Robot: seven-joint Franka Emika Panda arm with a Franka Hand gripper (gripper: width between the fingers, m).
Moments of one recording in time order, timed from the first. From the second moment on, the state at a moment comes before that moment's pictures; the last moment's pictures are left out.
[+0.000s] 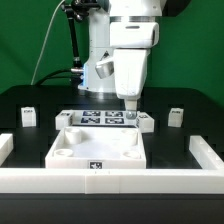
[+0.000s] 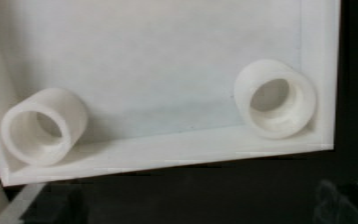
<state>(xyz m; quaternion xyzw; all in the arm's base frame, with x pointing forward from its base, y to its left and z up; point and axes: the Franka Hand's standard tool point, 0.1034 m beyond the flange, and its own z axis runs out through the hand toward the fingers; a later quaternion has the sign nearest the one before) 0.520 0.030 0.080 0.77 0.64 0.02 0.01</state>
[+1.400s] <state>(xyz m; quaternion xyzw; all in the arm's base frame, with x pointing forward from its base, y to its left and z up) 0.471 -0.017 0.008 0.76 0.65 0.00 -0.02</state>
